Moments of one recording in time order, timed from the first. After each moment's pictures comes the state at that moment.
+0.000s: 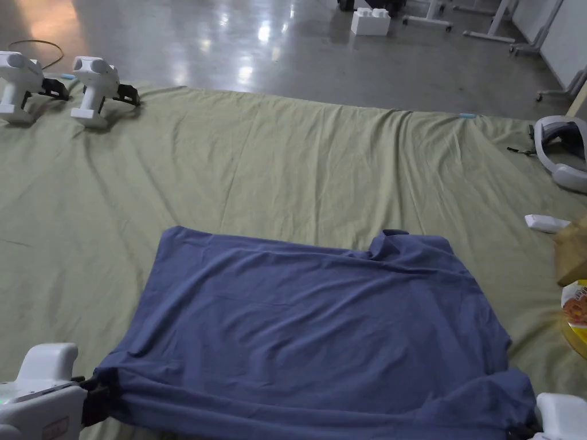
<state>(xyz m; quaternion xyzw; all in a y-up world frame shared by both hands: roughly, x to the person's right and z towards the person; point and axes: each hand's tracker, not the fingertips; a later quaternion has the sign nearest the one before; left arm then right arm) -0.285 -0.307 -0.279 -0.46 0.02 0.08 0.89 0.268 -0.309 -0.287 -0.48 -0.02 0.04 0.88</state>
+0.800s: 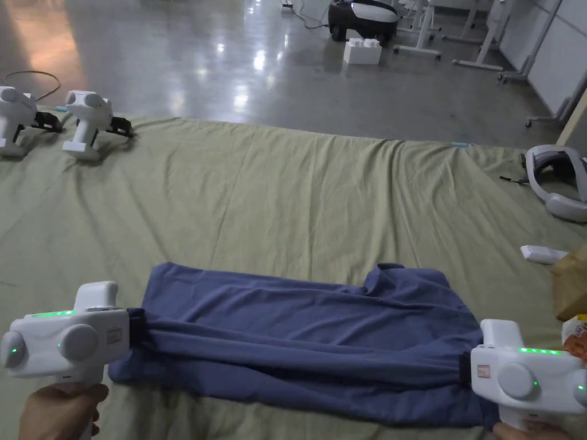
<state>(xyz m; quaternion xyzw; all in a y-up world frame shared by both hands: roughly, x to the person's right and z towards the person) -0.281 -0.332 -0.445 -0.42 0.05 0.10 0.90 0.267 -0.354 -0.469 -0.46 -0.04 0.04 0.89</state>
